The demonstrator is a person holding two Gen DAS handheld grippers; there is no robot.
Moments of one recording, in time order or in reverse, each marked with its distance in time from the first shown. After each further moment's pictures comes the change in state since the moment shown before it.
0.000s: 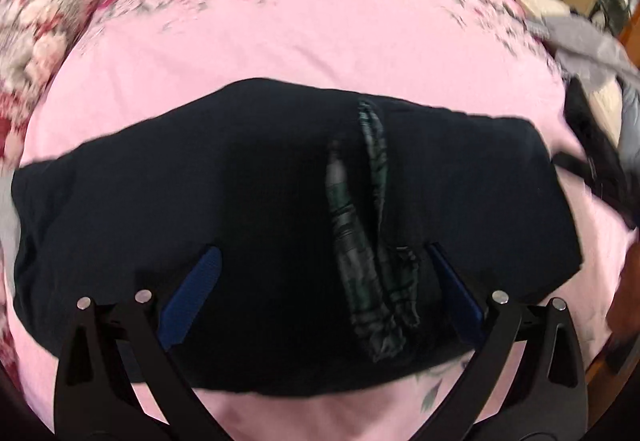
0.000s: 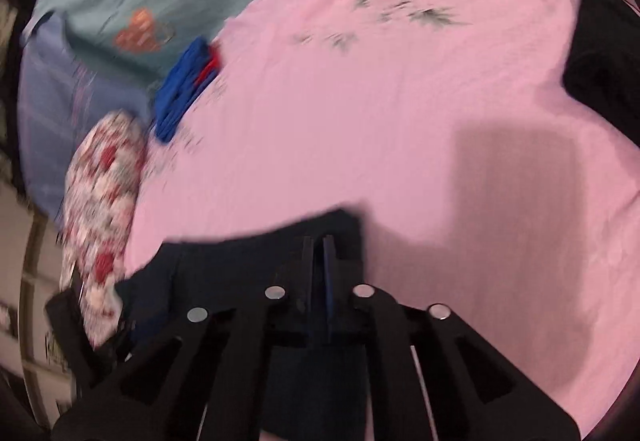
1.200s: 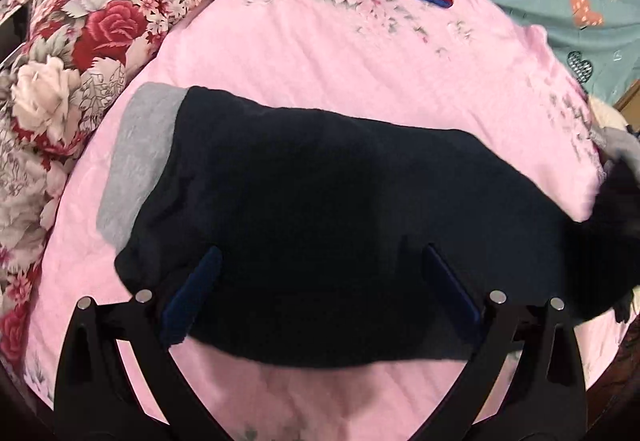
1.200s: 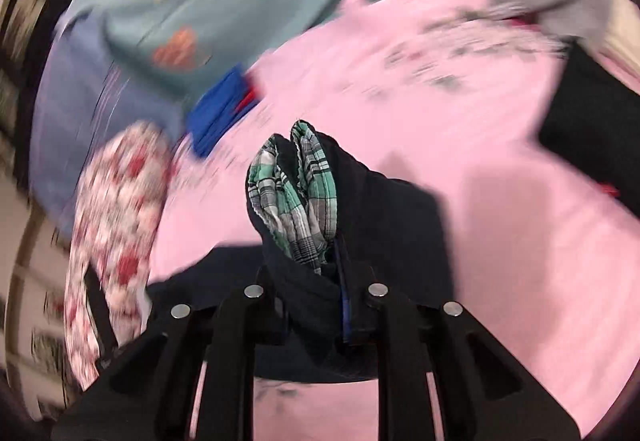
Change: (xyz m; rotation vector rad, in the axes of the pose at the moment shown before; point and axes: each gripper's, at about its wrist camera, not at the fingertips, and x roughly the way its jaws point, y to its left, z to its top) left arm -0.049 0.134 -0.023 -0.320 -0.075 0.088; right arm -0.008 0.093 -0.001 -0.072 -0.075 -0.104
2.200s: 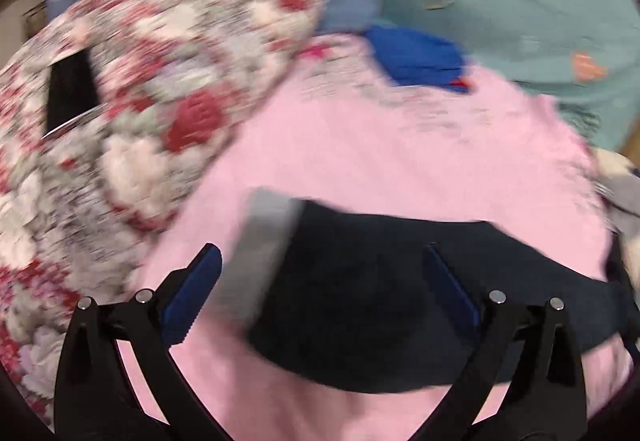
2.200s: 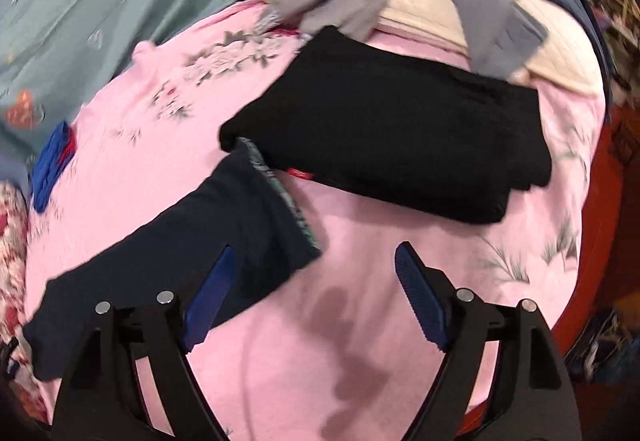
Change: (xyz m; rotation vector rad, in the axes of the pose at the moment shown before) left arm -0.072 0.032 0.014 0.019 -0.262 0.018; right arm -0.116 -0.232 -0.044 0.357 -0.168 -0.503
